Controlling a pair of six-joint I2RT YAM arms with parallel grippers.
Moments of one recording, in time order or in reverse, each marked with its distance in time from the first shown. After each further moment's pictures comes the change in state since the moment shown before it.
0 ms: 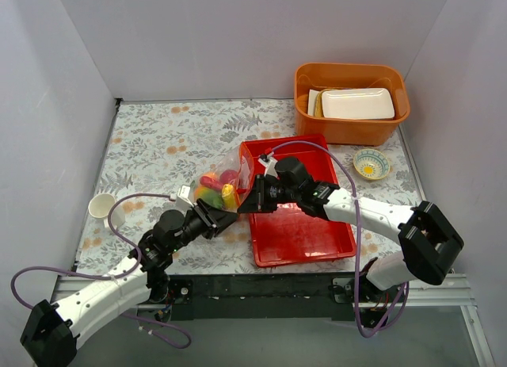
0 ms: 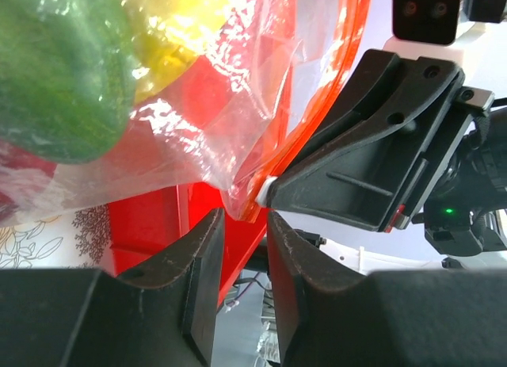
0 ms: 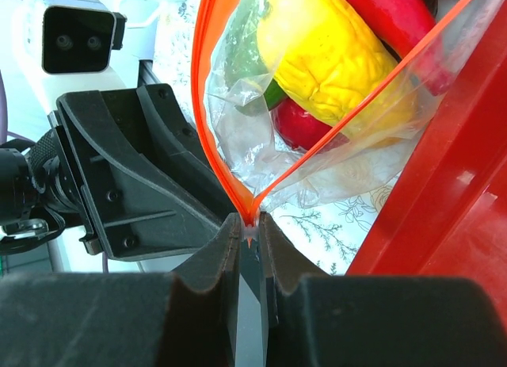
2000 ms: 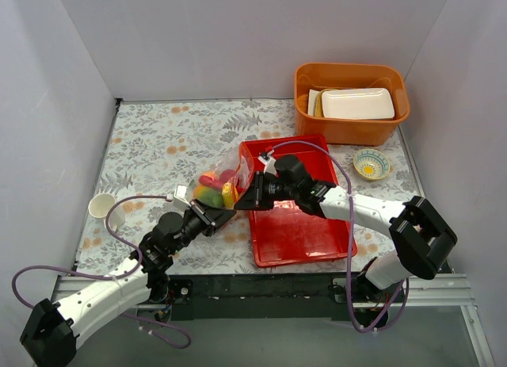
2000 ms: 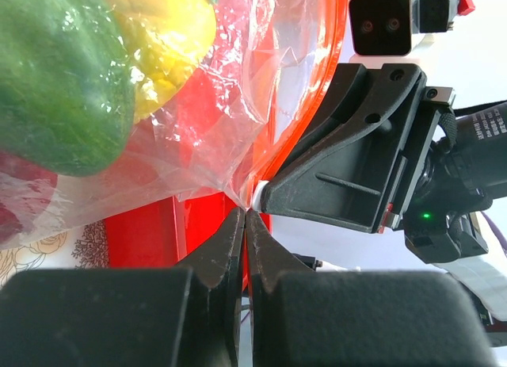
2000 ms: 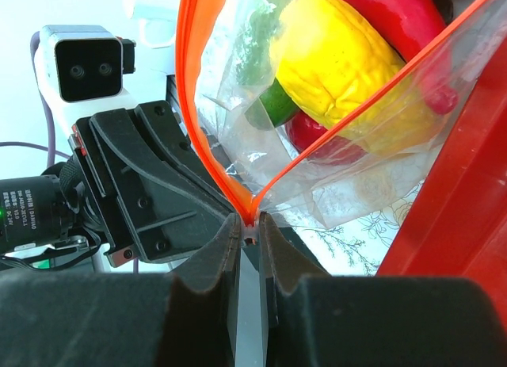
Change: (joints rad) left arm -0.002 0.009 -0.036 0.106 -0.094 0.006; right arm -0.021 0.051 -0.005 0.103 -0.044 0.108
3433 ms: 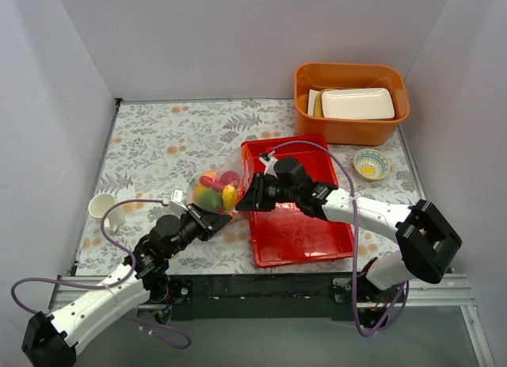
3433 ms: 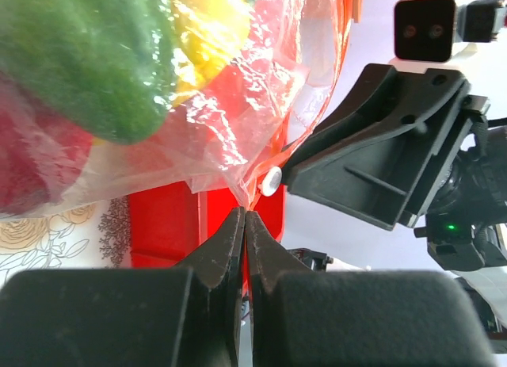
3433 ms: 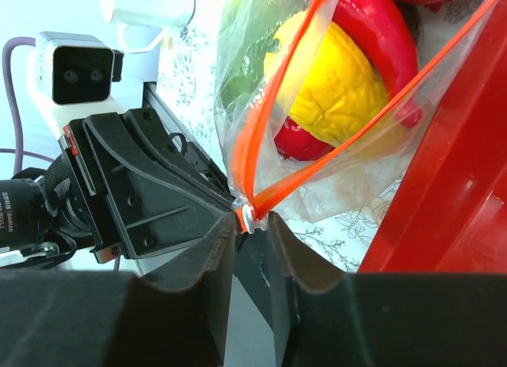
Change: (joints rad) left arm -0.005 -0.133 0.011 -0.204 -0.007 -0.010; right arm 0.024 -0.036 0.001 -0.060 0.090 -0.060
